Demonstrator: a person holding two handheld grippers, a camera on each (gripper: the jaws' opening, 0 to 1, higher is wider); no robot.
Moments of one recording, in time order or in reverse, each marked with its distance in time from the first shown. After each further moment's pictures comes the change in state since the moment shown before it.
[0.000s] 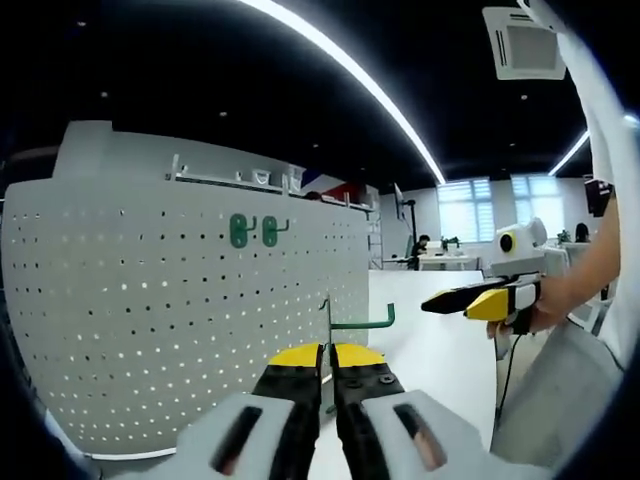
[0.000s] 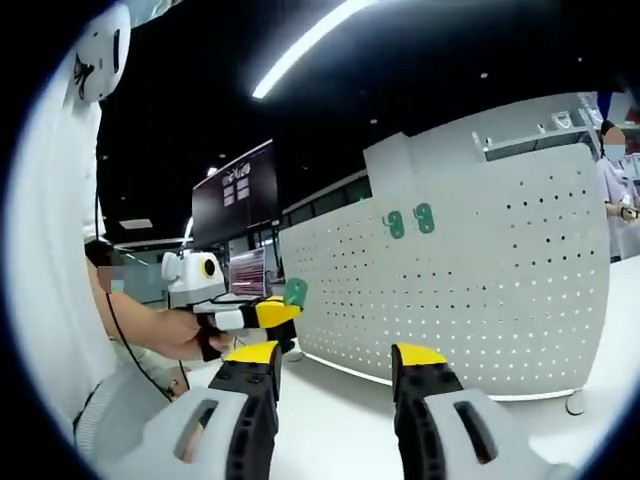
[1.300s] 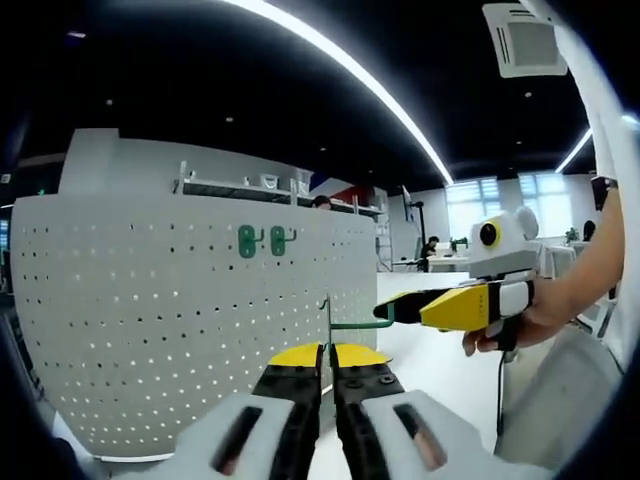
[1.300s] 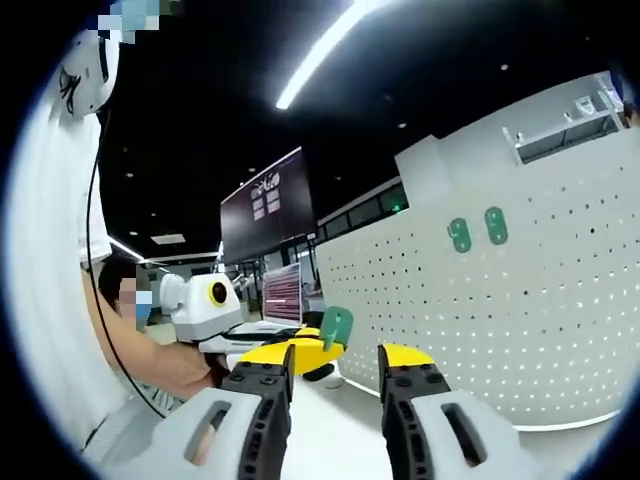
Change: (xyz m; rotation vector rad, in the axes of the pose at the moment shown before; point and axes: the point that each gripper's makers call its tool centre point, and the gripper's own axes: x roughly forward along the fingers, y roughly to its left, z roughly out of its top) left arm -0.004 0.002 0.012 0.019 -0.017 0.045; right arm 0.072 0.044 0.019 0.026 -0.040 0.172
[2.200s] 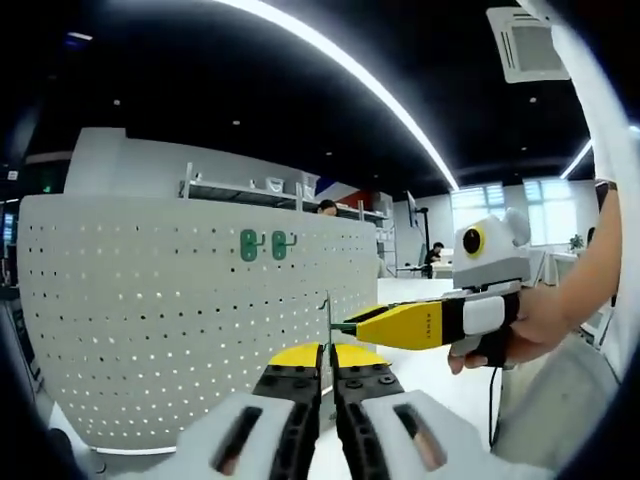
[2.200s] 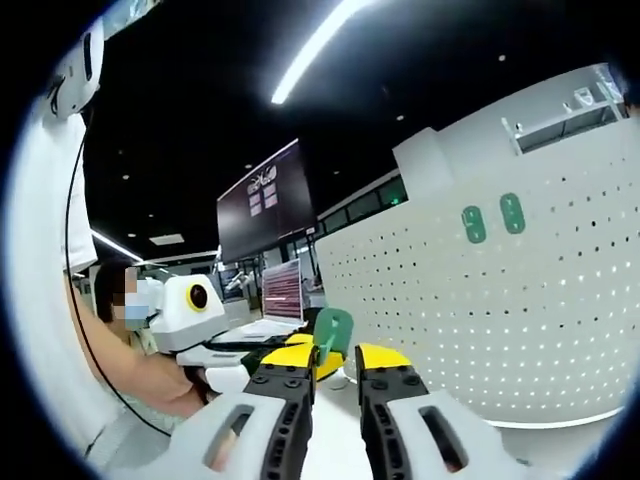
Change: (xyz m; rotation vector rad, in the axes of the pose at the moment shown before) left arm -0.005 -0.007 0.002 -0.022 -0.017 0.022; right arm 0.024 0.004 -0.007 0.030 0.024 -0.013
